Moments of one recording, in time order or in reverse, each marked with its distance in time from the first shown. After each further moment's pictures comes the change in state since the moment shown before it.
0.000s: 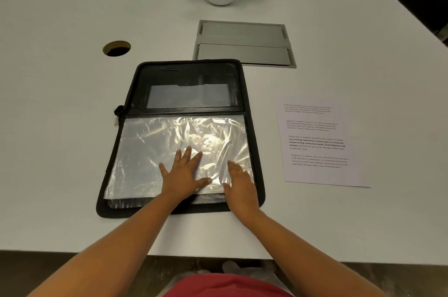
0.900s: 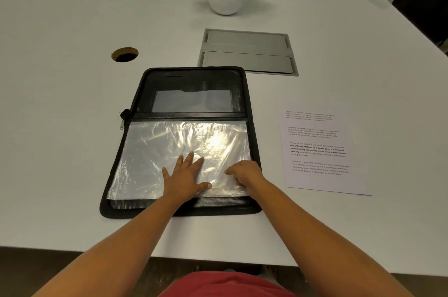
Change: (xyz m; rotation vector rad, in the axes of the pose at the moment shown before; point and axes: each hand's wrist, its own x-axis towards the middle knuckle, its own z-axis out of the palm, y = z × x) left_hand -0.004 0.003 -0.006 -0.003 -0.019 -0.038; right_hand 0.046 -0.015 -0.039 0.555 -0.197 0.545
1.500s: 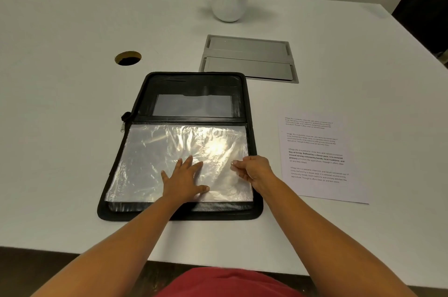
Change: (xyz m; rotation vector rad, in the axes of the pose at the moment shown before) left_hand 0.000 0.007 -0.009 -0.046 -0.017 -0.047; right_hand 0.006 -0.012 -0.025 0.465 0.001 -0.014
